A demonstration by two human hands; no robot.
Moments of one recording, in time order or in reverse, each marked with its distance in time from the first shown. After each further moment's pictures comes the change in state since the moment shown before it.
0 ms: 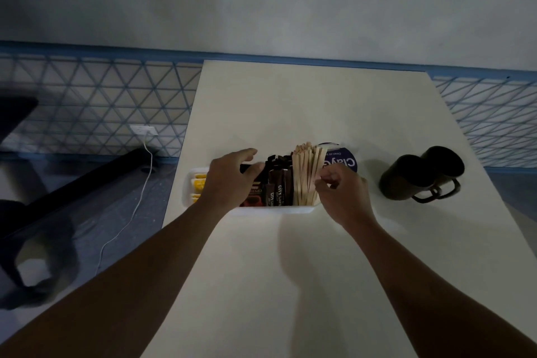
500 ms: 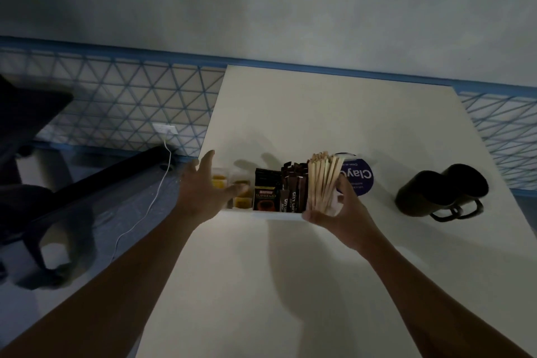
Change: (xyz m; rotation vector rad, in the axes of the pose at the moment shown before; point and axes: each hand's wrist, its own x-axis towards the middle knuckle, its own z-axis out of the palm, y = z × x) left_hand -0.017 -0.057 -0.038 0.105 0.025 -0.282; right_hand -0.007 0.019 0.009 0.094 -0.369 0.047
